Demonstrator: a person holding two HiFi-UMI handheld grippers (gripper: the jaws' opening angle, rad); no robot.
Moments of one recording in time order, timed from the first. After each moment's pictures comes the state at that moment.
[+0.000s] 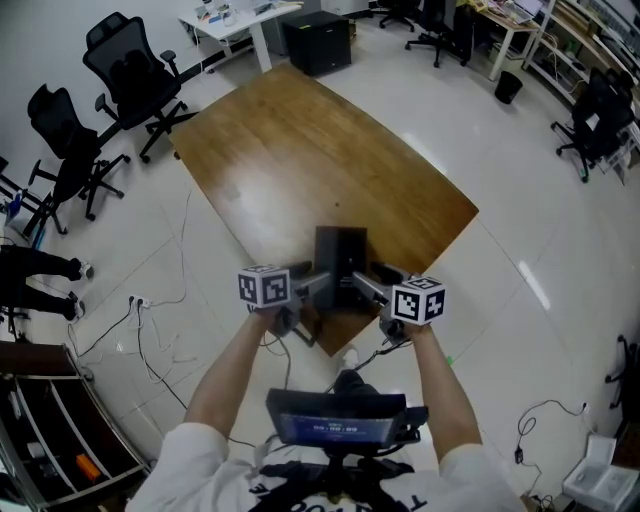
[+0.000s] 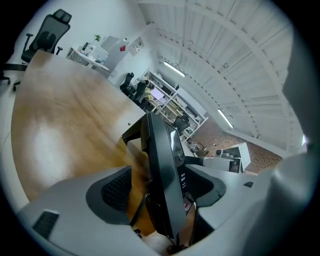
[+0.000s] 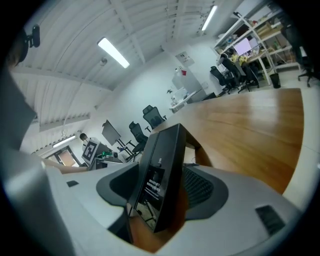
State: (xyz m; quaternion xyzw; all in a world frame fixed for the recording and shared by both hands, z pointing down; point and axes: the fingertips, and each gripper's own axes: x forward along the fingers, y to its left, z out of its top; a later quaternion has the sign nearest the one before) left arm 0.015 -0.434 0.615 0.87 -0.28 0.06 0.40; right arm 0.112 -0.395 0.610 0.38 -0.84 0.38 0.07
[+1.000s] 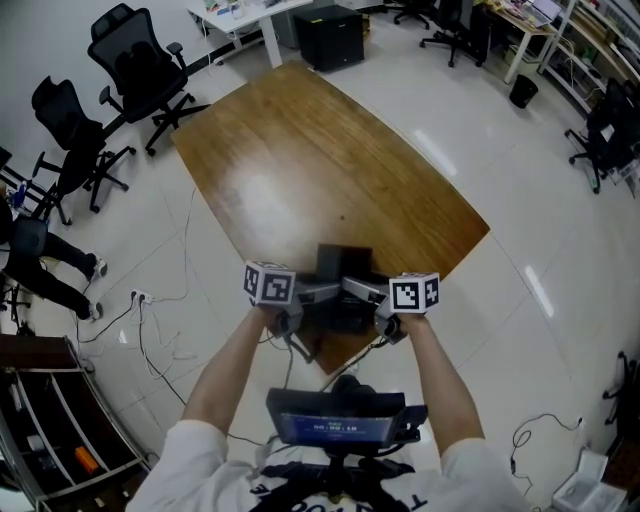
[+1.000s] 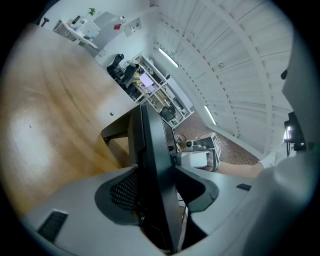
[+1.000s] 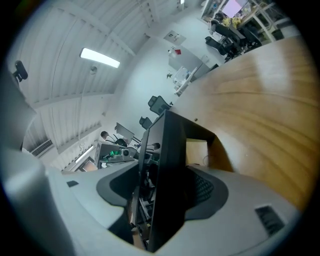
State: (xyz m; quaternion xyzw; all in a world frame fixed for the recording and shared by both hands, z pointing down) left arm 0.048 -0.441 0.616 0.88 -0.16 0.07 0.45; right arm 0.074 -0.431 0.621 0.25 -0.84 0.48 0.06
